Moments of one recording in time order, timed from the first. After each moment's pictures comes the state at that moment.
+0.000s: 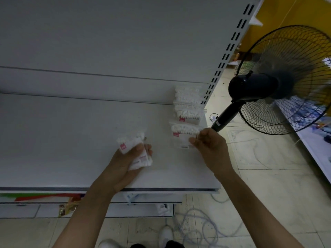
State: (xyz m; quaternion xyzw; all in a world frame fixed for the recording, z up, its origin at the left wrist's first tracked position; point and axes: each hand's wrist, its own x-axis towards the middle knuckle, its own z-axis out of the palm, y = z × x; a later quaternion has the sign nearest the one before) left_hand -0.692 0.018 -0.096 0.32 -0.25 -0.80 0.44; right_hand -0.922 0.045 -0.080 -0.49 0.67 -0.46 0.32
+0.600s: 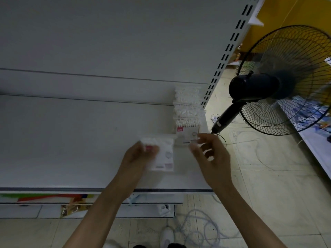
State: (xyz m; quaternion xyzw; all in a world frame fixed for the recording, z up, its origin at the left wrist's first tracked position) left_hand -0.715 0.036 -0.073 0.43 -0.40 -0.68 0.44; right_hand -0.907 0.074 -0.079 -0.52 0.64 -0.52 0.23
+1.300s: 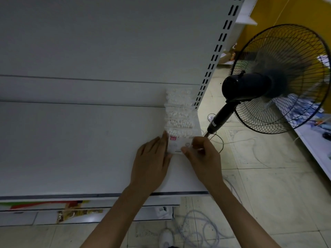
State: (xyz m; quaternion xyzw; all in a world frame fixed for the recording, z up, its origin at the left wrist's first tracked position) left_hand -0.761 0.023 -0.127 0.48 -0.84 -0.11 0.25; right_hand -0.924 0.061 -0.109 -0.49 0.70 -0.47 0.22
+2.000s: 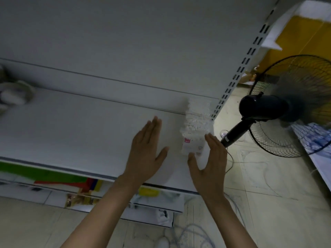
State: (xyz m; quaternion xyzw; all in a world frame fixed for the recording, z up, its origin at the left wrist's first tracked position) left_hand -0.709 0.026 -0.091 0.50 -0.79 -0.12 0.32; right_hand -0.886 0.079 -0.086 -0.60 0.63 -0.49 0.03
